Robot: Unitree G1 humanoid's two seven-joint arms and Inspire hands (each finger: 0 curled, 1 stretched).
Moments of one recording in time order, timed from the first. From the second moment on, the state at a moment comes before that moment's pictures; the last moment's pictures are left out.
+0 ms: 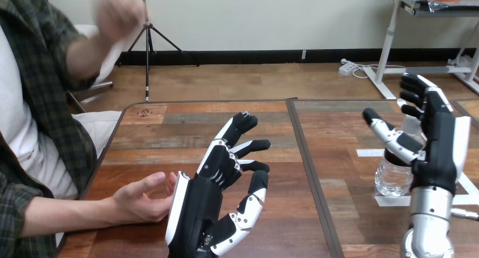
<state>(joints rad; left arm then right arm) 0.21 -0.05 -0.30 0.31 0.07 -0.98 0.03 -0.29 -0.21 -0.16 0.75 -0.16 -0.69 -0.36</state>
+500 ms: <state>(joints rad) 0.21 -0.05 -0.30 0.31 0.07 -0.98 0.03 -0.26 -0.17 -0.13 0.69 -0.16 -0.68 -0.31</state>
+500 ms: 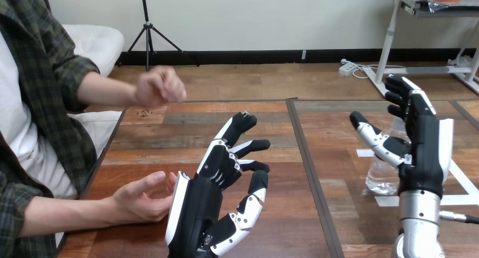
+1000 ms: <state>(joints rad) 0.21 -0.05 -0.30 0.31 0.08 -0.98 0.03 -0.23 -0.14 -0.12 0.64 -0.15 -0.65 -0.28</state>
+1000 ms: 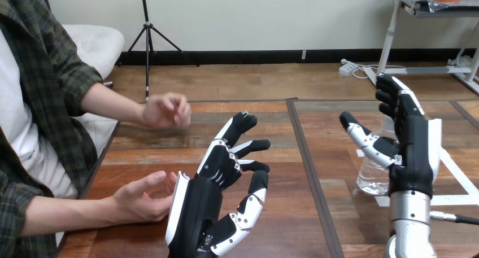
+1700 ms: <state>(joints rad) 0.21 -0.05 -0.30 0.31 0.08 -0.98 0.03 -0.23 -0.11 -0.10 0.62 -0.15 -0.65 -0.25</state>
